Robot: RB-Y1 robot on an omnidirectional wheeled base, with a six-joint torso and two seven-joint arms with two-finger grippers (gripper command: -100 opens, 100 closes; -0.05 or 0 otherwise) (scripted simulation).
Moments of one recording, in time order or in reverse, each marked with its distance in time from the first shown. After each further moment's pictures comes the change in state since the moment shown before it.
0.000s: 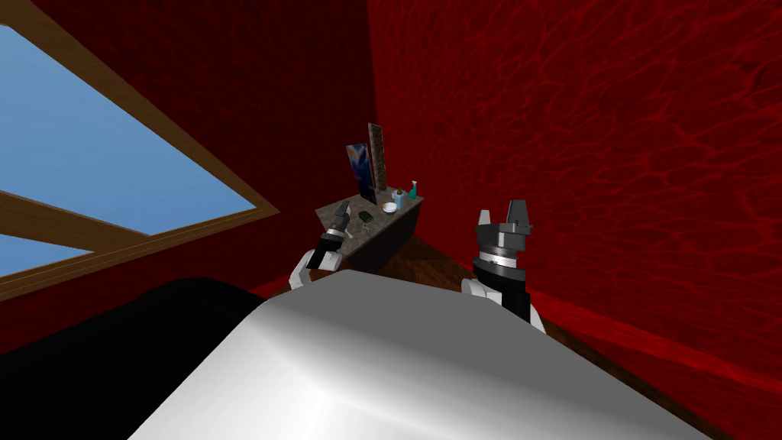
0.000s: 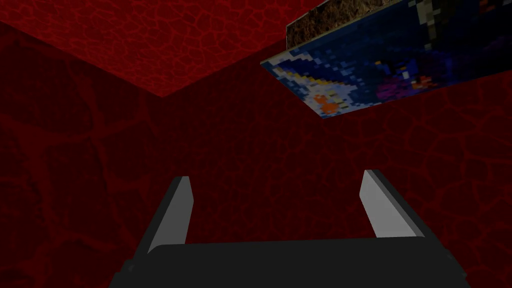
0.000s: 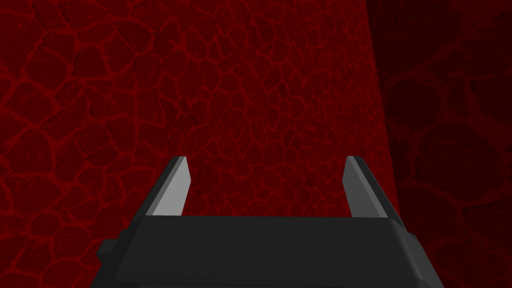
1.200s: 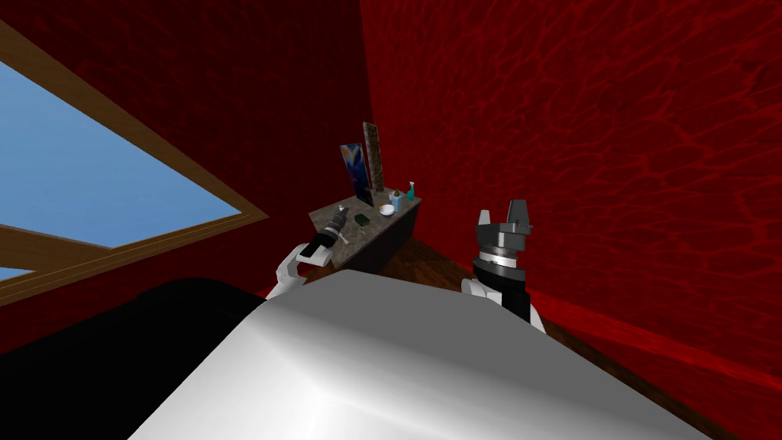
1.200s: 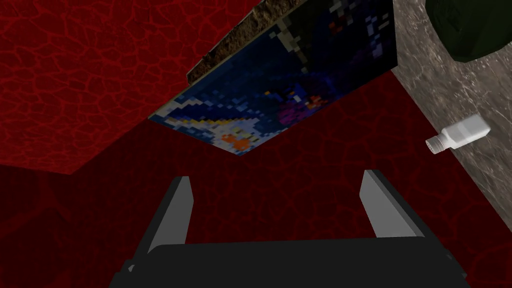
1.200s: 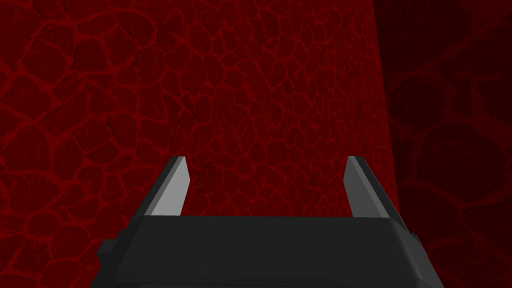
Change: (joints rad) left arm -0.020 0.224 0.049 0.090 0.118 0.309 -0.023; right arm 0.000 0.000 0.000 0.000 0.000 0.000 0.000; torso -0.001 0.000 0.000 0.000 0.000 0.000
